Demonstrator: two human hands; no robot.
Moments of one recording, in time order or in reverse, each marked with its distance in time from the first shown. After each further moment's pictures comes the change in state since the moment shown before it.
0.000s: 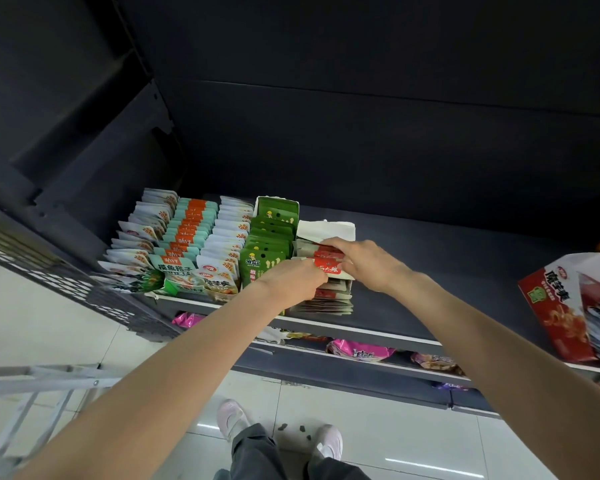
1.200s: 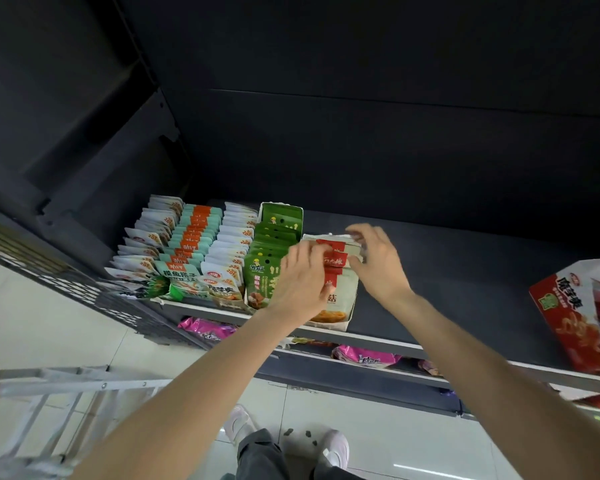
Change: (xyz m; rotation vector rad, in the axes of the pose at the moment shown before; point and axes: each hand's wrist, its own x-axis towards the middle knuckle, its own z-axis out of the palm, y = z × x) left_hand 0.002 0.017 0.022 -0.309 0.524 -0.295; right_hand -0.004 -0.002 0.012 0.384 0.497 0.111
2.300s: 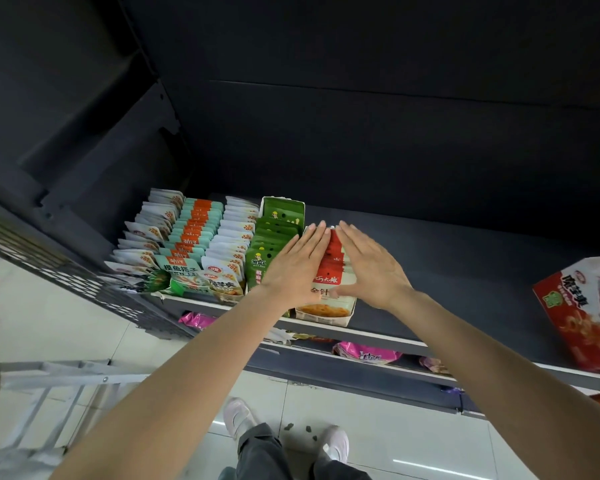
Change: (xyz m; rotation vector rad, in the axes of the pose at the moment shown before) left_hand 0.014 -0.019 -0.010 0.220 -0.333 0.125; right_hand -0.004 0.009 0.011 -0.519 -0.314 -0.184
